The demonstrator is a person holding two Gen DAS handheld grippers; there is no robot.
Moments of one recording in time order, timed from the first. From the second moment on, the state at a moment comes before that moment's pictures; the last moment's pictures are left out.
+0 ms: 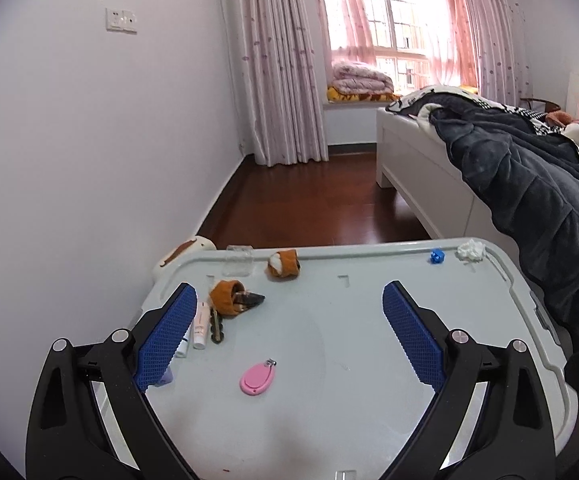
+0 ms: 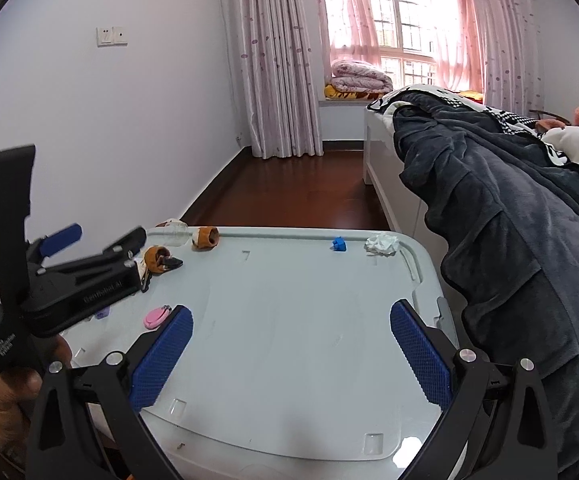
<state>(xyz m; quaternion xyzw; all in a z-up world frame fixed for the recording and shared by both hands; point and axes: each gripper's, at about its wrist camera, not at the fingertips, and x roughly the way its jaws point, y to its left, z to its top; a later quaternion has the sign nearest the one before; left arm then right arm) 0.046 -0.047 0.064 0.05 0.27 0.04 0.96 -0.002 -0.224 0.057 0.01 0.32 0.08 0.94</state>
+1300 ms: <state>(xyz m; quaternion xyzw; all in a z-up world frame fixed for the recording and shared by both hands) 0.044 -0.046 0.067 0.02 0.26 -0.01 0.96 -0.008 -0.213 0.057 -0.02 0.32 0.08 0.94</state>
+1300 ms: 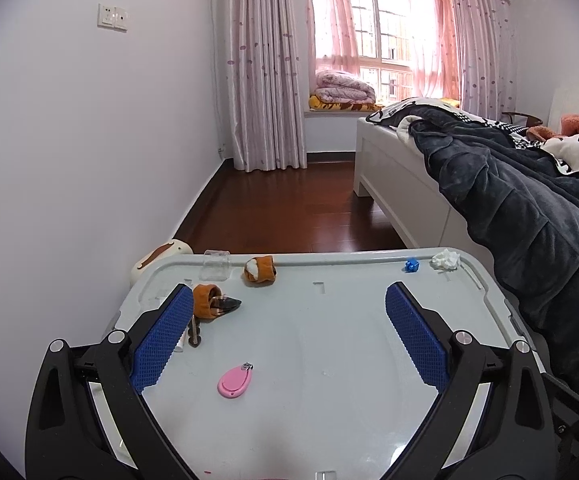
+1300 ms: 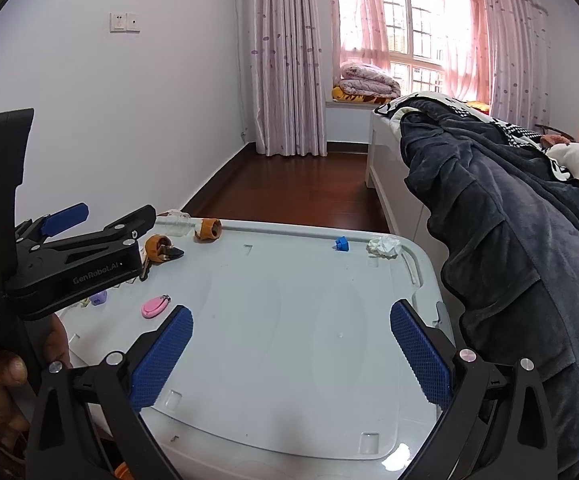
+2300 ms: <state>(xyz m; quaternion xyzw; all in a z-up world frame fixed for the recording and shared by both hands) 0.020 -0.051 0.085 0.02 0.19 -0.06 0.98 -0.009 -0.202 0.049 -0.05 0.32 0.08 0.94</state>
